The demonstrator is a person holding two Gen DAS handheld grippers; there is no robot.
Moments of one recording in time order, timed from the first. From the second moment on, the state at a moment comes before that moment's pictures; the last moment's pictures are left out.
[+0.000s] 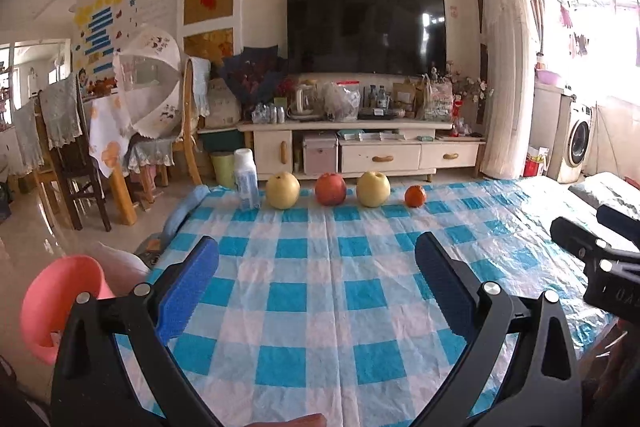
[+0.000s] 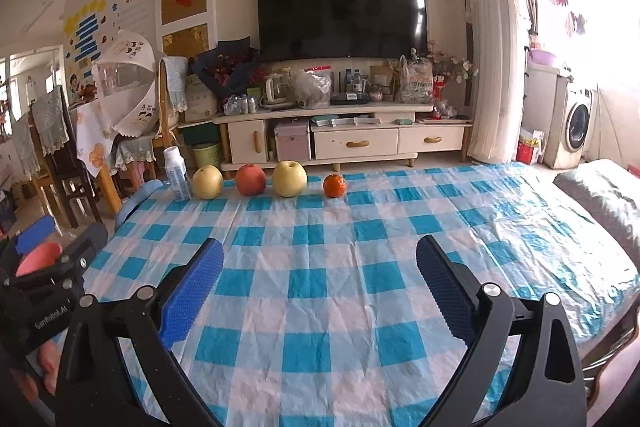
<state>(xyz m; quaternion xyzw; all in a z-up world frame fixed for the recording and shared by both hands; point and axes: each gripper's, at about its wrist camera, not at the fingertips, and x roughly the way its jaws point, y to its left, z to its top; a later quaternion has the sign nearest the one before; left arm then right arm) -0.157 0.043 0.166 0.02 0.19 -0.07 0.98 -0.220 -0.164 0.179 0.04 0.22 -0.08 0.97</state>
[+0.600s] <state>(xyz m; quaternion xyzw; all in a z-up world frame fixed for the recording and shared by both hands) -0.198 0.074 0.200 0.00 0.15 -0.05 0.99 -0.264 -0.124 0.216 0.00 0.19 -0.07 0.98</state>
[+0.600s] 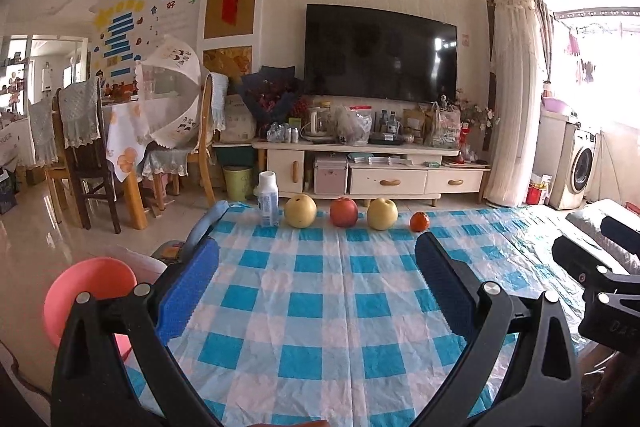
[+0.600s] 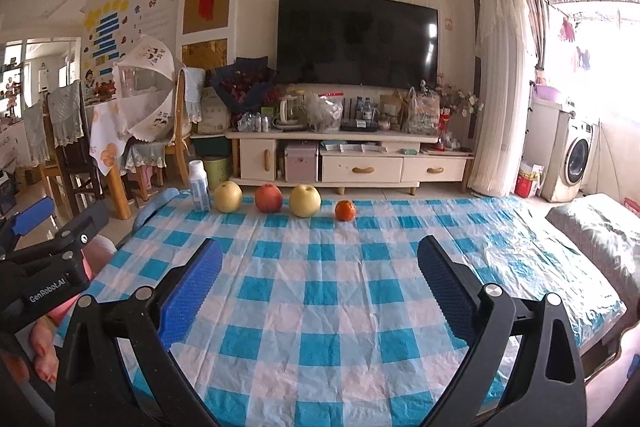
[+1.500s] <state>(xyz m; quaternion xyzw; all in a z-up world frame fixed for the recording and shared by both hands) -0.179 0.069 0.180 0.02 0.17 -0.04 0.98 -0.246 -0.121 0.197 0.01 0.21 -0.05 0.98</state>
